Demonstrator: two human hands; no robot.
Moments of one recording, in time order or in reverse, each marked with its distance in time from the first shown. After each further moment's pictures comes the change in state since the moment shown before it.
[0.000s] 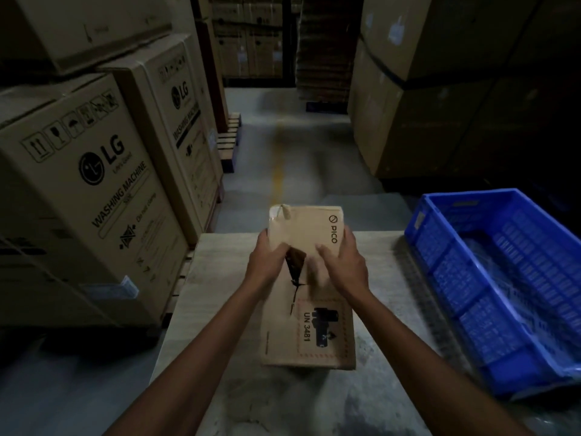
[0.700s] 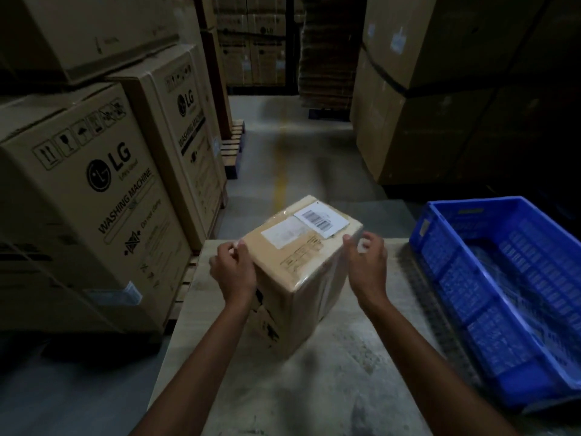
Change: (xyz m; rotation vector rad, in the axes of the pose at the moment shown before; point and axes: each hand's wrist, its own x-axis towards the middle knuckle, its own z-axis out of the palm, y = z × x) left_hand 0.005 -0.032 -0.039 -0.046 0.489 -0.002; right_hand -0.002 -0.019 -0.017 0.199 0.215 0.141
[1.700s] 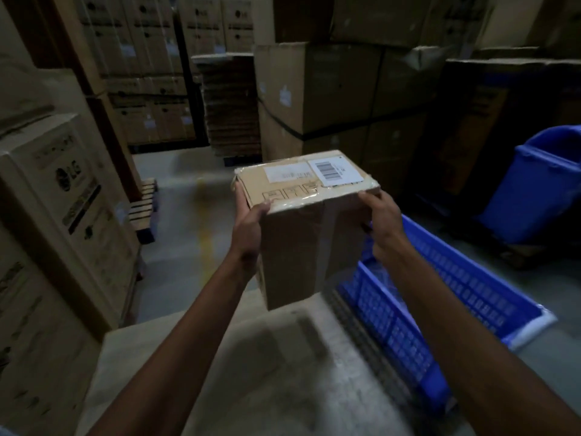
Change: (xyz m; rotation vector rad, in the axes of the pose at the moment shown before) left_hand -0.054 0.238 0.143 -0.698 -0.878 0.227; right_hand 0.123 -0.094 -0.205 0.614 0.173 -0.011
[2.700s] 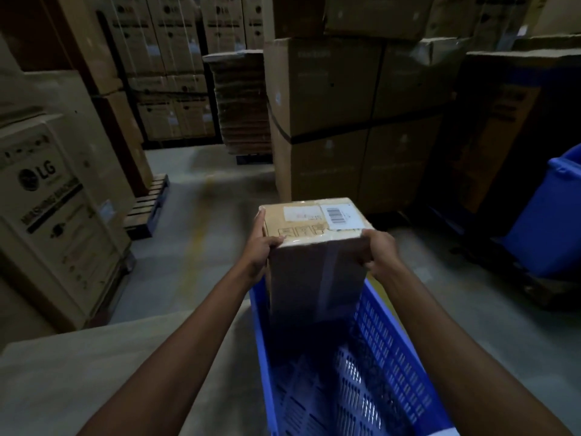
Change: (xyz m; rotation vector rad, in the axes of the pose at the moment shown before) left_hand 0.134 -0.182 0.282 0.218 0.058 -0.303; right_hand 0.309 0.017 -0.254 -0.104 0.004 0.367
